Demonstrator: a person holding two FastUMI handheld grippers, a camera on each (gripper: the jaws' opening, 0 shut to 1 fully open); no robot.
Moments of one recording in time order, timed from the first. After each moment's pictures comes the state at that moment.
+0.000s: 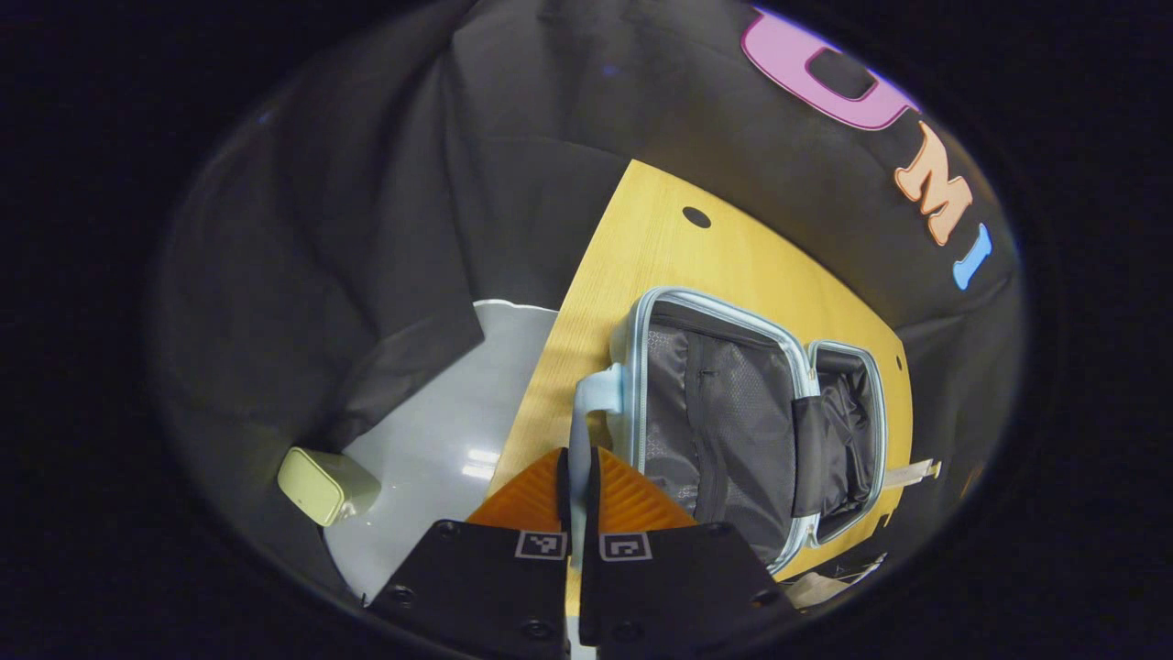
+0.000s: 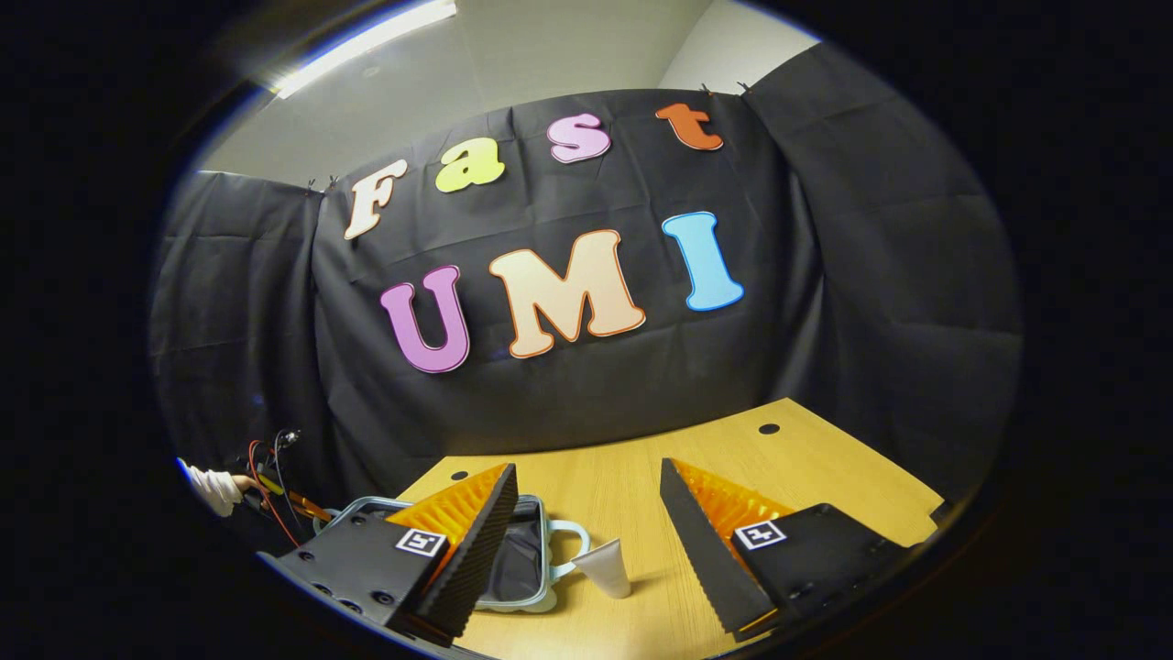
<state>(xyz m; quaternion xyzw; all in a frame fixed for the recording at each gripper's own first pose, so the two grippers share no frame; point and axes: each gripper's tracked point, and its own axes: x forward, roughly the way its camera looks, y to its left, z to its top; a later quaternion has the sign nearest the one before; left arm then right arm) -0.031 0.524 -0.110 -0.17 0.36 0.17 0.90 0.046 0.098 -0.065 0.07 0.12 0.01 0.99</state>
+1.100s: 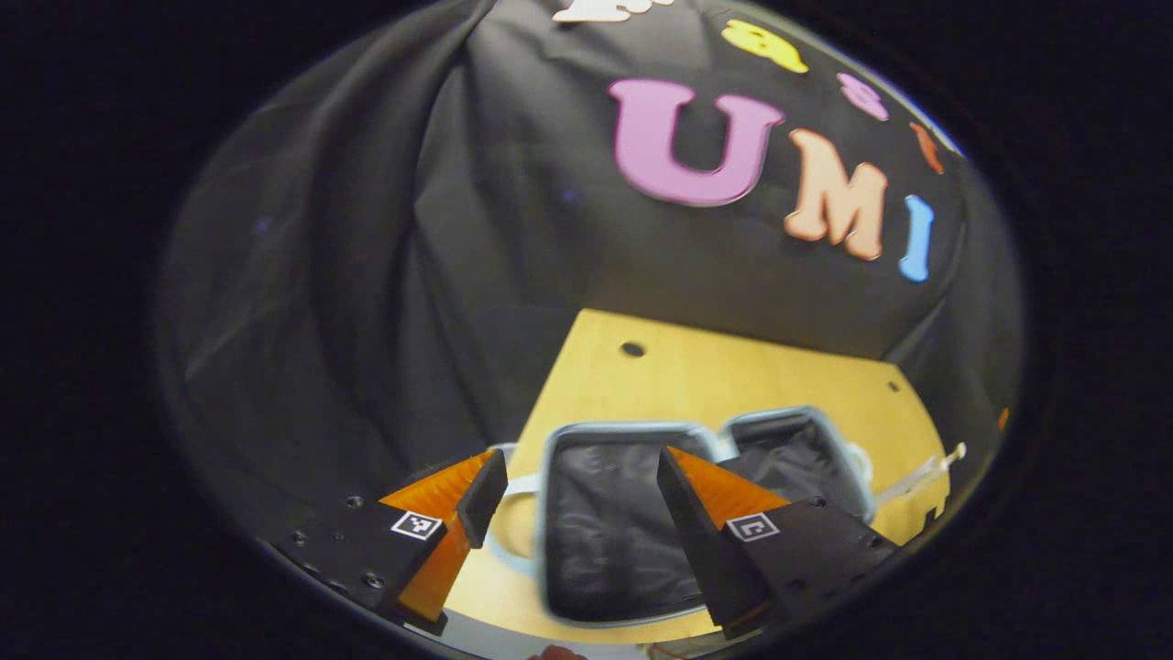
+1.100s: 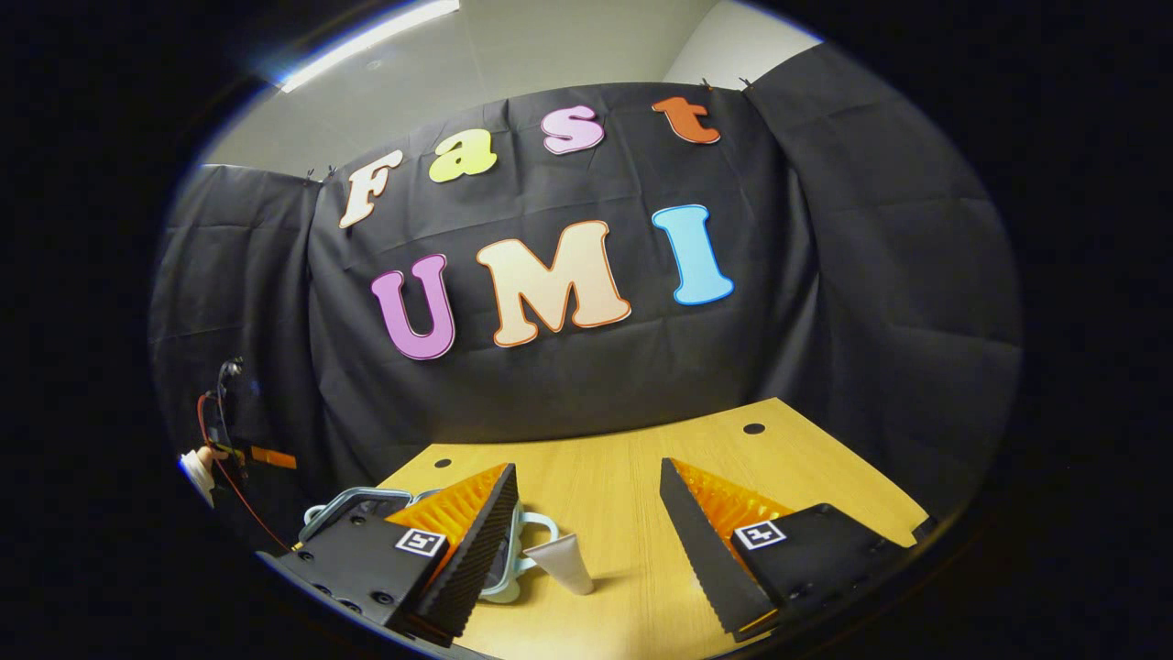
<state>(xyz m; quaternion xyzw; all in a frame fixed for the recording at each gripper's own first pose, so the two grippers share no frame) -0.042 0.373 0.042 0.00 0.11 0.18 0.98 0.039 0.044 -0.076 0.05 0.14 0.01 0.99</state>
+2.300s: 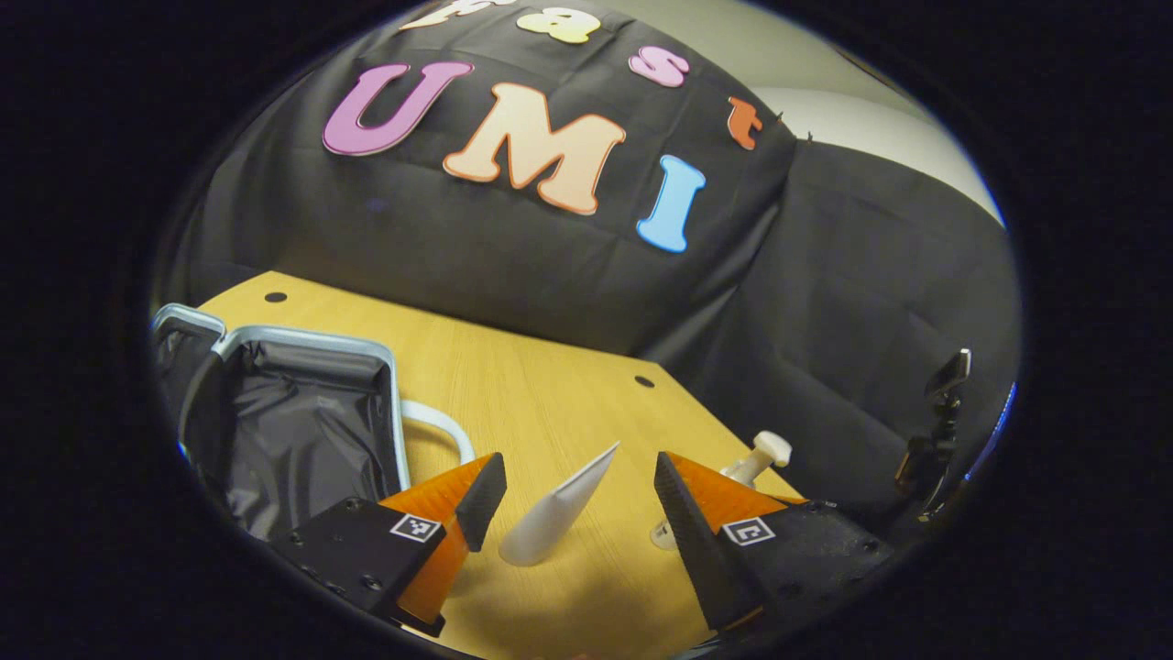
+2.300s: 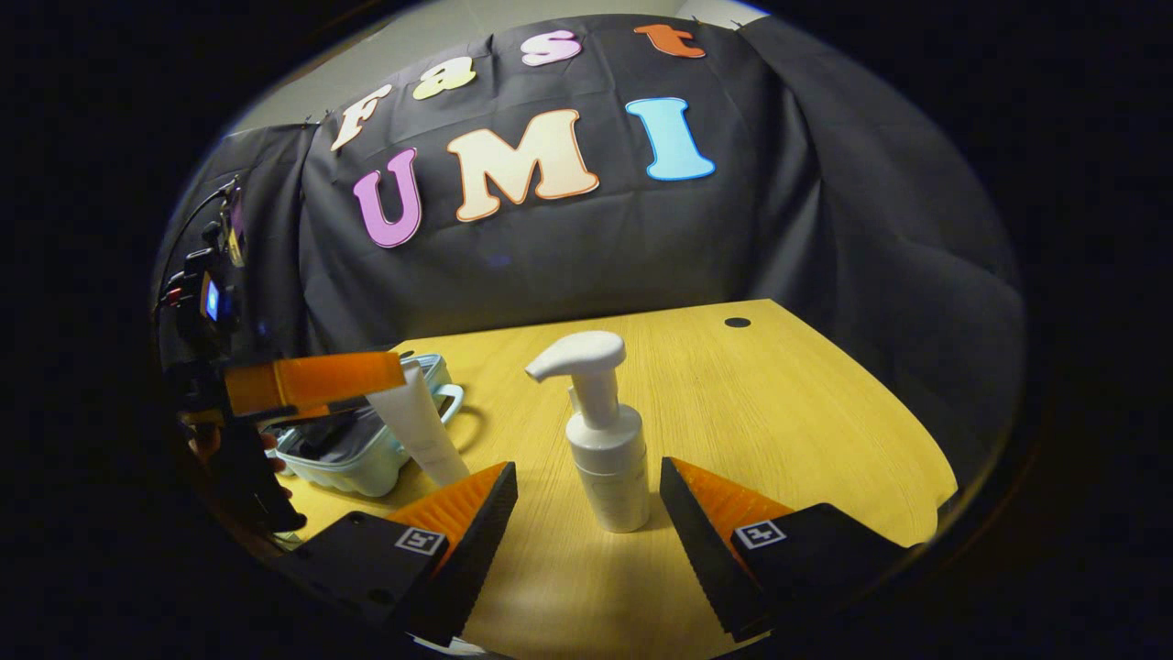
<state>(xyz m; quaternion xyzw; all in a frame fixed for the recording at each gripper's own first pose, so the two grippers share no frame) 0.132 -0.058 -0.160 -0.05 0.07 -0.08 0.99 0.026 -0.058 -0.275 0.02 0.26 0.05 0.96</state>
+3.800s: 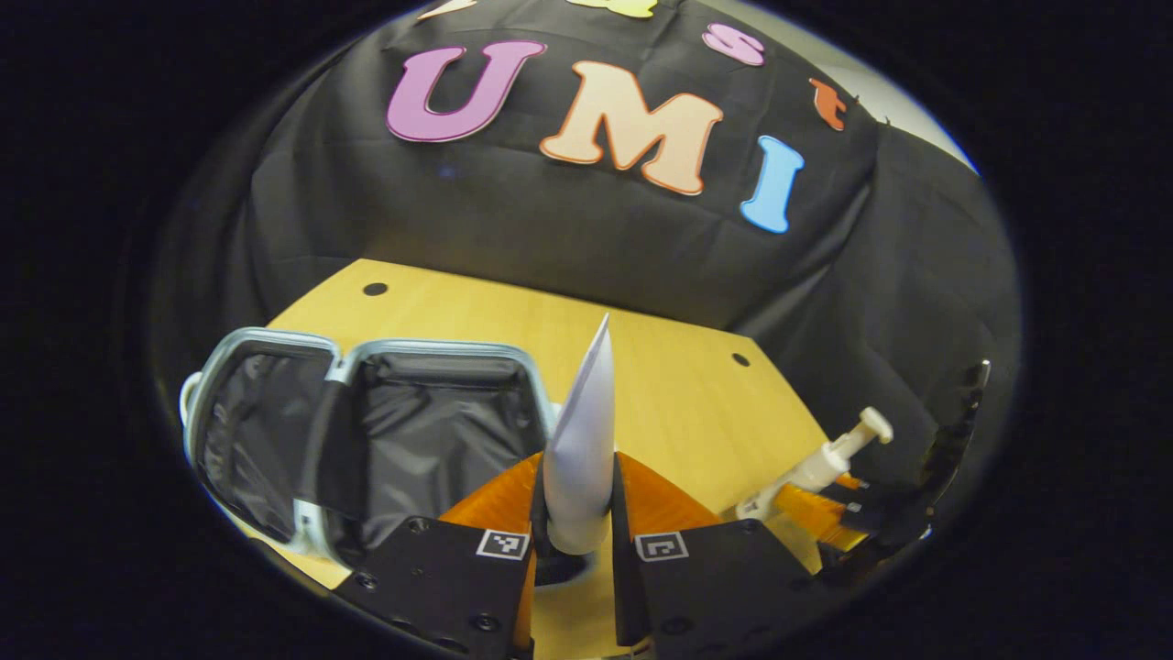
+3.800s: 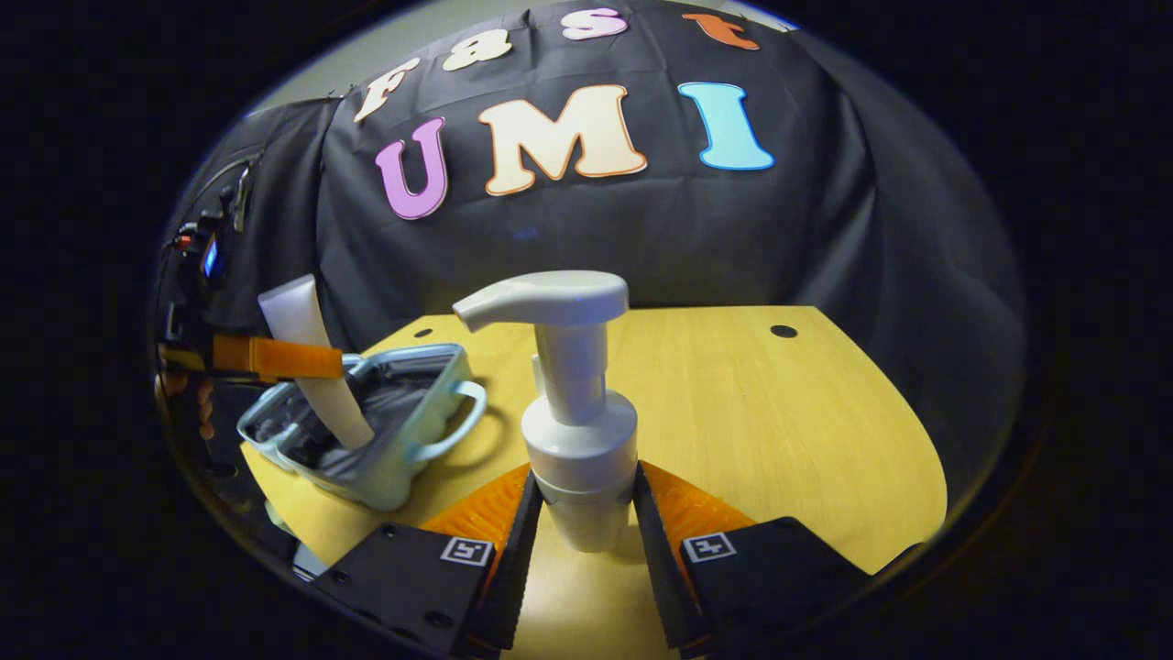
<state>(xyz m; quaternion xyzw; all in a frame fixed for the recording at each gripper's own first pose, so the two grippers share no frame) 0.097 0.081 -0.101 -0.04 0.18 0.05 0.98 0.068 0.012 -0.255 0.01 0.30 0.09 0.95</state>
